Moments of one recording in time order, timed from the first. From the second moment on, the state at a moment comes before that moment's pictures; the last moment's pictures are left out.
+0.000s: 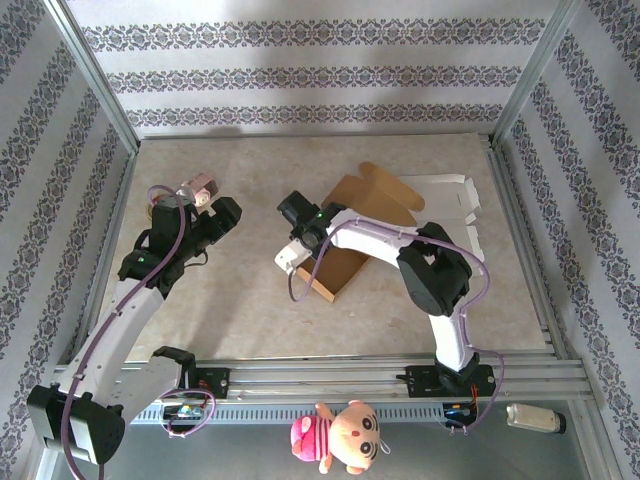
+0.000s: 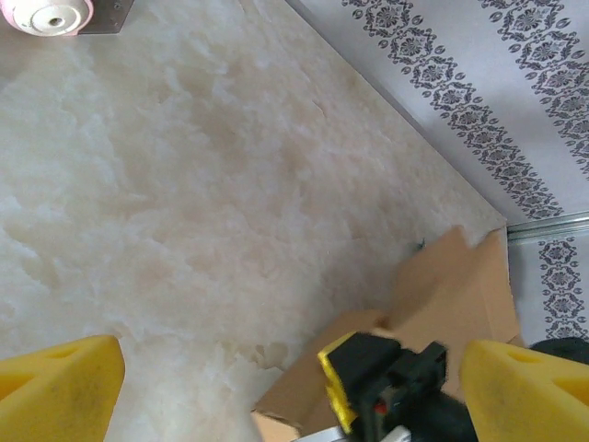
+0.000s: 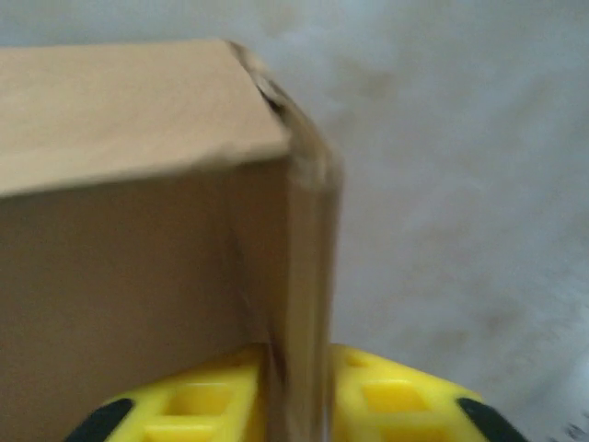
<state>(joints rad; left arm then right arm) -0.20 0.95 0.87 -0.49 0.08 -0.85 0.81 2.02 1.51 -0.66 0.14 -1.59</state>
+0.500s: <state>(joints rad) -0.20 1.06 0.87 -0.44 0.23 -0.77 0.64 1.69 1.48 -0.63 0.06 -0.69</state>
